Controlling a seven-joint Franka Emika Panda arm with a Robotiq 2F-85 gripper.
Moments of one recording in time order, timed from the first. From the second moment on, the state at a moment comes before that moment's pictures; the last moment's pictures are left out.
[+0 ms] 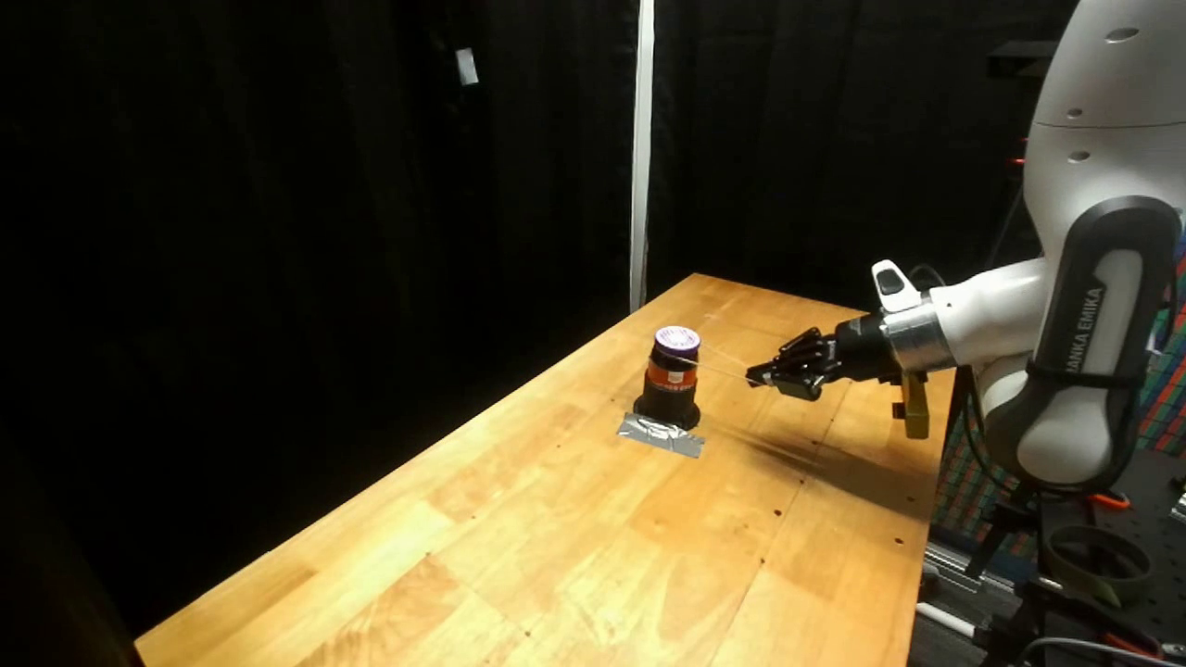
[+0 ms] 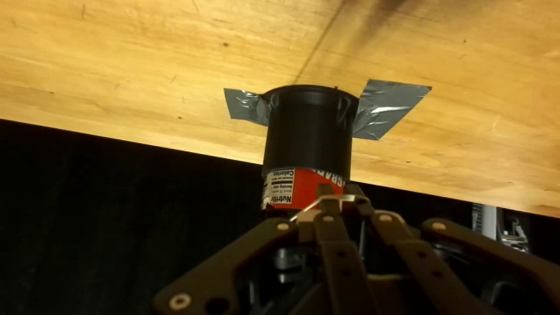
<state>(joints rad) 0.27 0.58 -0.14 -2.67 -0.11 4.25 -0.08</state>
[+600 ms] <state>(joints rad) 0.23 0.55 -0.02 -2.46 0.10 4.21 -0.18</state>
